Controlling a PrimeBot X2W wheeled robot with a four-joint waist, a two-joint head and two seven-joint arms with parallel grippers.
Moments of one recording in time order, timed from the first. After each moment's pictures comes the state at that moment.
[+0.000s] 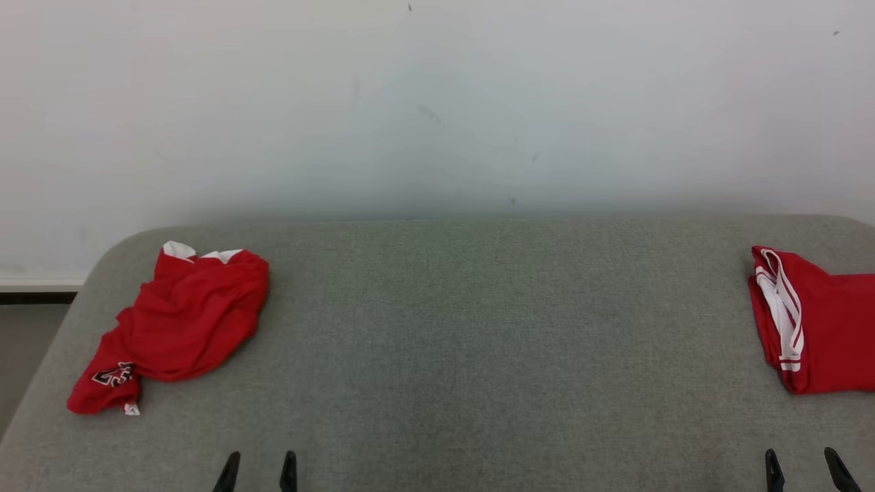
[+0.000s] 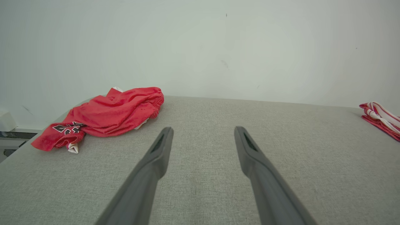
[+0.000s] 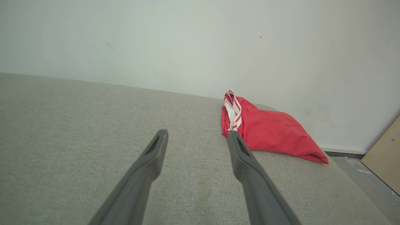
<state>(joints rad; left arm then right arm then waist) 0.21 0.05 -0.07 0.01 -0.10 0.03 -0.26 0.15 -0.05 -0.17 0.18 0.00 0.13 -0.26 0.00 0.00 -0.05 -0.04</state>
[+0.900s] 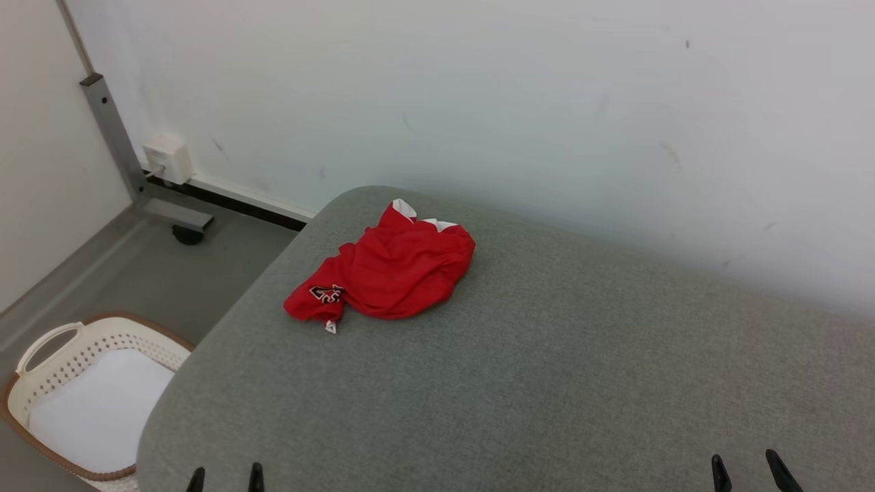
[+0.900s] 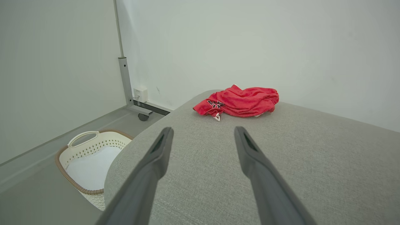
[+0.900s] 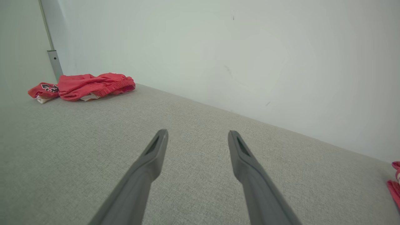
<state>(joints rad) 0.25 0.05 -0.02 0.00 -0.09 0.02 -0.26 0.15 -0.05 -0.04 0.20 0.07 0.13 -0.26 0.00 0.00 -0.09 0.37</state>
